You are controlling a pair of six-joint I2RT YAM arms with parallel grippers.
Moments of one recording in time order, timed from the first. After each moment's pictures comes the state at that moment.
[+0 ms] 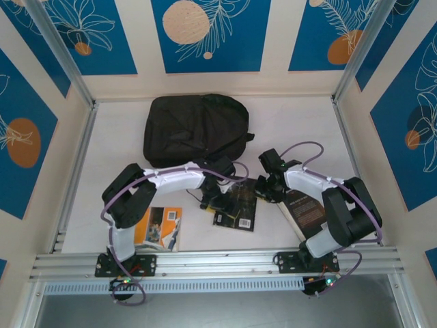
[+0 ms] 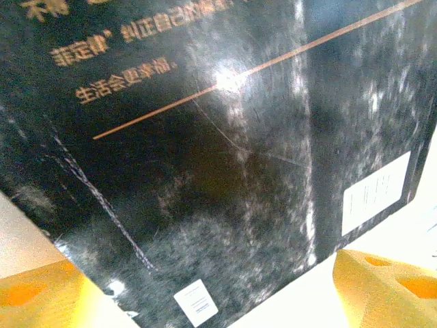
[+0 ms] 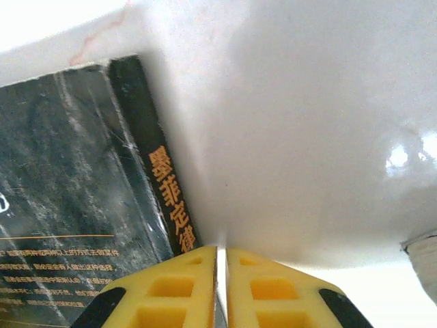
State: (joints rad) left arm -0.90 1.90 1.28 -0.80 0.42 -0.47; right arm 0.42 1.50 0.77 -0.63 -0.17 0.86
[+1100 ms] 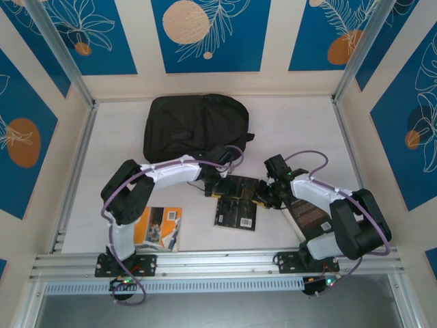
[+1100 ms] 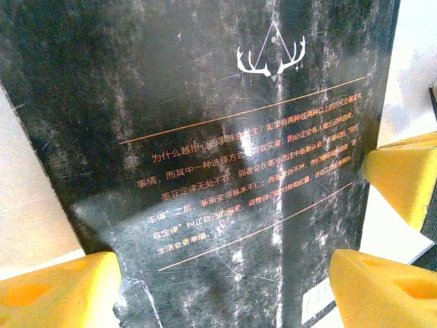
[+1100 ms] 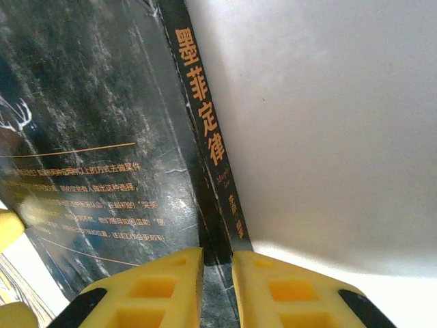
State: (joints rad) left arm -0.82 1.92 1.32 -0.64 0.39 -0.62; right arm 0.41 1.40 0.65 -0.55 -0.34 0.87
